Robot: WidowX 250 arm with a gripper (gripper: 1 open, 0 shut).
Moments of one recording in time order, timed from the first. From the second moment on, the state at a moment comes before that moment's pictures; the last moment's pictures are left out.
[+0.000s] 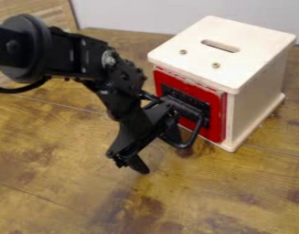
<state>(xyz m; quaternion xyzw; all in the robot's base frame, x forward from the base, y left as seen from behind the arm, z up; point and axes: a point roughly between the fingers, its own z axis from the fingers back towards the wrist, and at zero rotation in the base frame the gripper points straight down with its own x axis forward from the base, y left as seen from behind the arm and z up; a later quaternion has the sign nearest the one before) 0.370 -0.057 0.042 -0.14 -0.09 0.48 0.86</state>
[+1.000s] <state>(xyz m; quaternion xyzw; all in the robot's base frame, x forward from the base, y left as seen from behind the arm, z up) 0.369 -0.055 0.042 -0.13 -0.07 0.50 0.85</state>
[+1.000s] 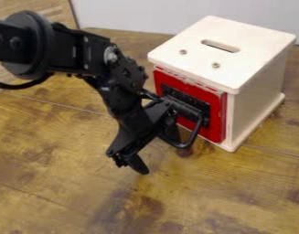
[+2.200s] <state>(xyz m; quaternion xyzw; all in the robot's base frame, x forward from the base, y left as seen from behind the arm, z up) 0.370 -0.053 0.044 -0.12 -0.06 0.53 0.83</state>
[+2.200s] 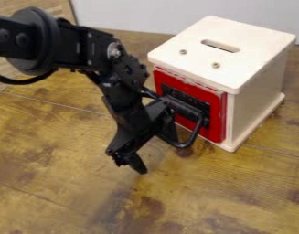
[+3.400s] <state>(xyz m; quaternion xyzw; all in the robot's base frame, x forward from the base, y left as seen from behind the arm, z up) 0.370 -0.051 0.044 -0.11 -0.05 0.57 0.82</state>
